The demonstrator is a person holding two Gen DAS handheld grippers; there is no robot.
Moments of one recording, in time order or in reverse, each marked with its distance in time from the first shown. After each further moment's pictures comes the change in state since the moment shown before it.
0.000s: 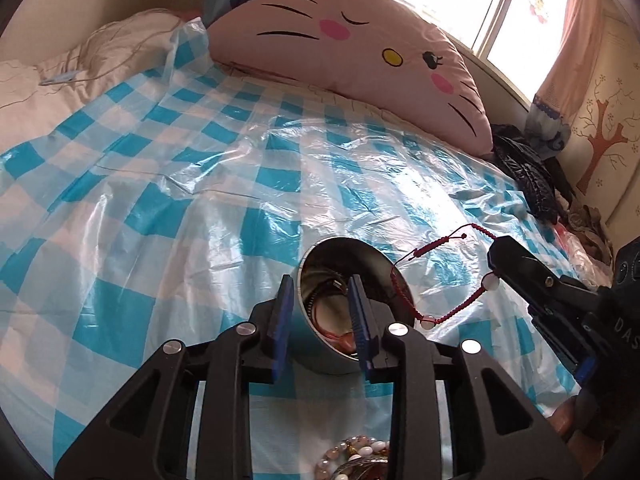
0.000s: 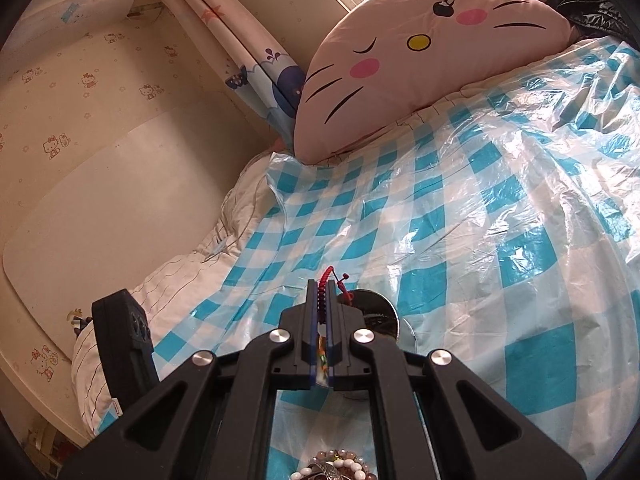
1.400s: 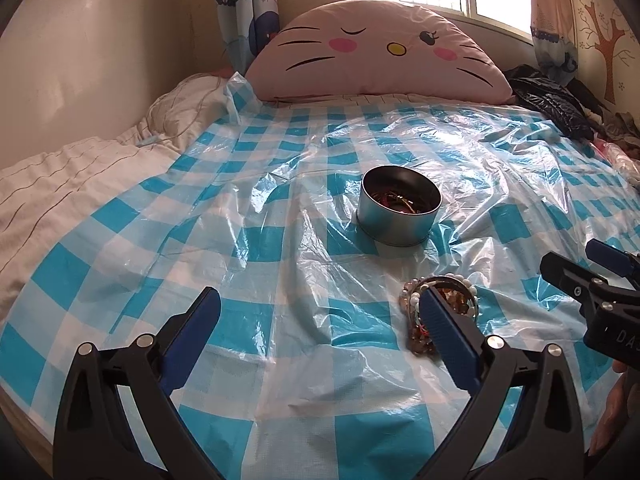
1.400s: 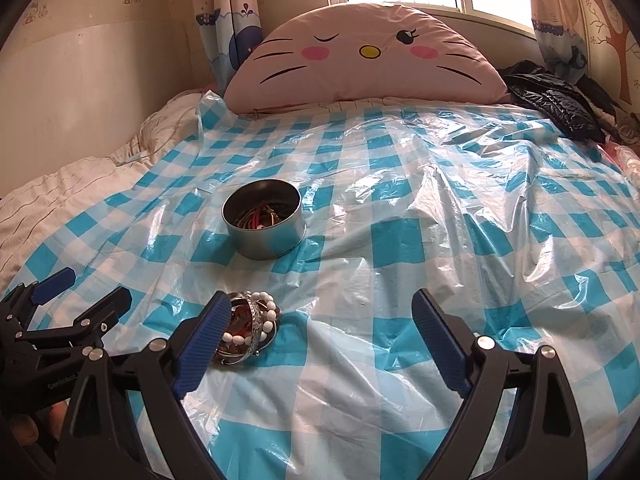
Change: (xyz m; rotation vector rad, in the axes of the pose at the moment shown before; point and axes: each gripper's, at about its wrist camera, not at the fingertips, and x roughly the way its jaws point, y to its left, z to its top) left arm -0.135 -0.015 -0.086 0.272 -0.044 0.303; right arm -0.102 0.048 -0.103 -0.254 0.060 -0.508
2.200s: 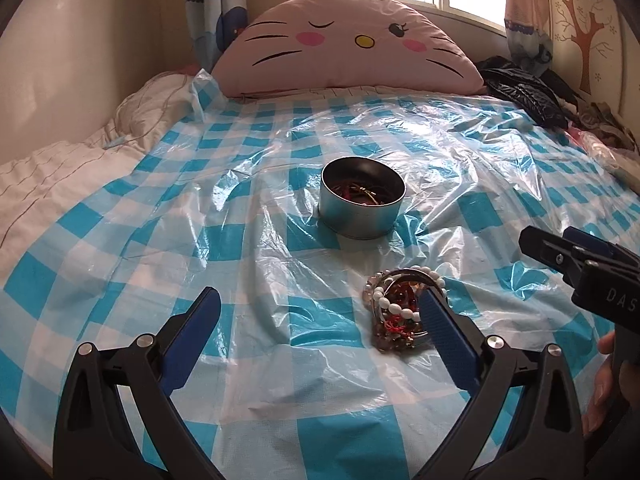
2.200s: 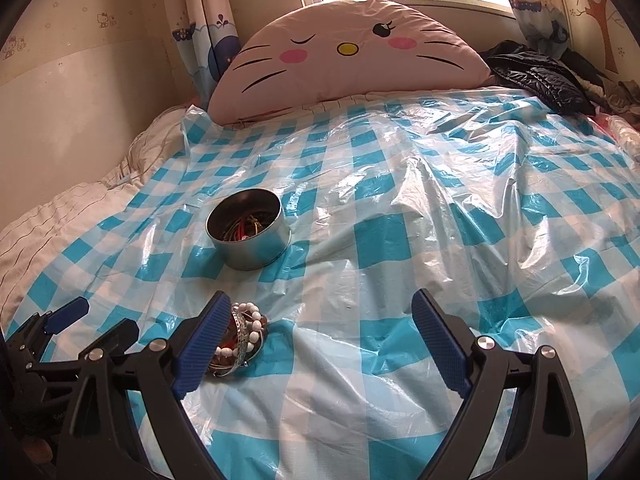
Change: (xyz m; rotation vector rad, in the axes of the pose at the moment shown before) left arm 0.007 -0.022 -0.004 0.066 0.013 -0.095; right arm 0.006 -0.018 0.003 0.084 0.001 0.018
